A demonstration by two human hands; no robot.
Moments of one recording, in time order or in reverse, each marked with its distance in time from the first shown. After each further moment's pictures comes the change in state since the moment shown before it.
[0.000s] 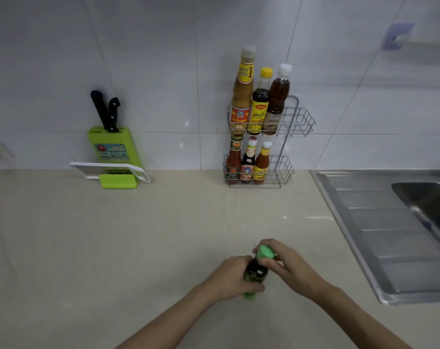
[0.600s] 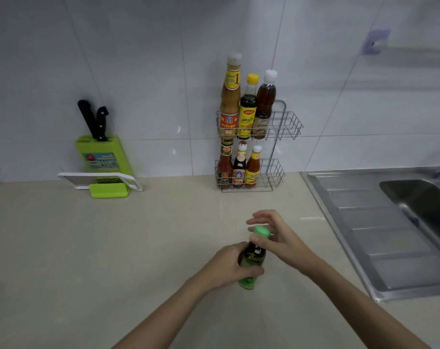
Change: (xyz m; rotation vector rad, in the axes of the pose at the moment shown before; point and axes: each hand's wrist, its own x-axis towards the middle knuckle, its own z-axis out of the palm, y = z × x) left_hand 0.004 0.022 -0.031 -0.270 0.017 0.061; right_hand 0.027 -0.036 -0.031 0.373 0.094 0.133
